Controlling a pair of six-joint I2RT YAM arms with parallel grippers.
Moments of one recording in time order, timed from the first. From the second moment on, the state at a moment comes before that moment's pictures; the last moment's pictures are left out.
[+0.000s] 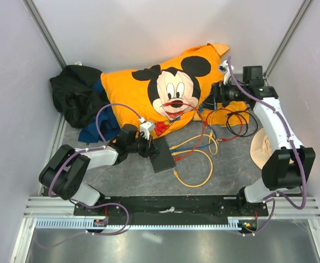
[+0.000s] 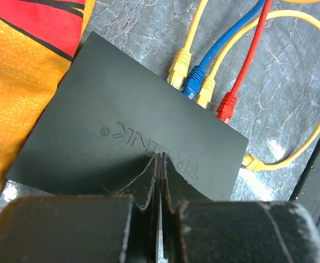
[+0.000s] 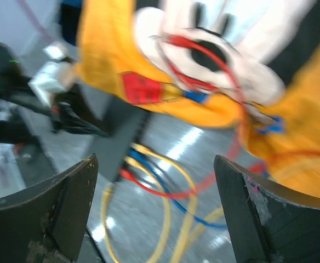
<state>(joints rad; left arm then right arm) -0.55 1.49 0.53 0.32 0.48 -0.23 0.02 1.55 1.48 -0.70 -0.84 -0.15</state>
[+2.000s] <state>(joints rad) -0.48 1.54 0.61 0.21 0.48 -0.26 0.46 2.31 1.65 -1.01 -1.00 -0.37</state>
